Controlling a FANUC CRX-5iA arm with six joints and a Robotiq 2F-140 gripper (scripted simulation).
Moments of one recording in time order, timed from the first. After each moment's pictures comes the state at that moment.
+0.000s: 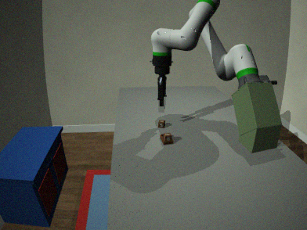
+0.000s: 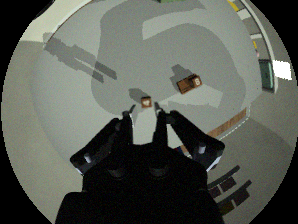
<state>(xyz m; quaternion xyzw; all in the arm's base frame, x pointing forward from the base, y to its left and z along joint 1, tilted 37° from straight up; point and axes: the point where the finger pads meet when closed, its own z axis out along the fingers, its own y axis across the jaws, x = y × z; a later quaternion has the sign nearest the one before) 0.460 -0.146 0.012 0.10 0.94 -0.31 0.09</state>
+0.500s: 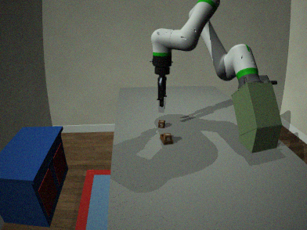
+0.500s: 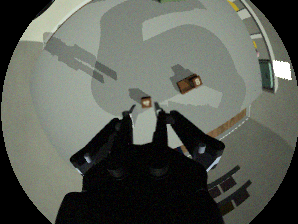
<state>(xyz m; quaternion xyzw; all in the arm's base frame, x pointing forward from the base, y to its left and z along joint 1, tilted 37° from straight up) 0.461 -0.146 0.011 0.10 0.94 -0.31 0.09</state>
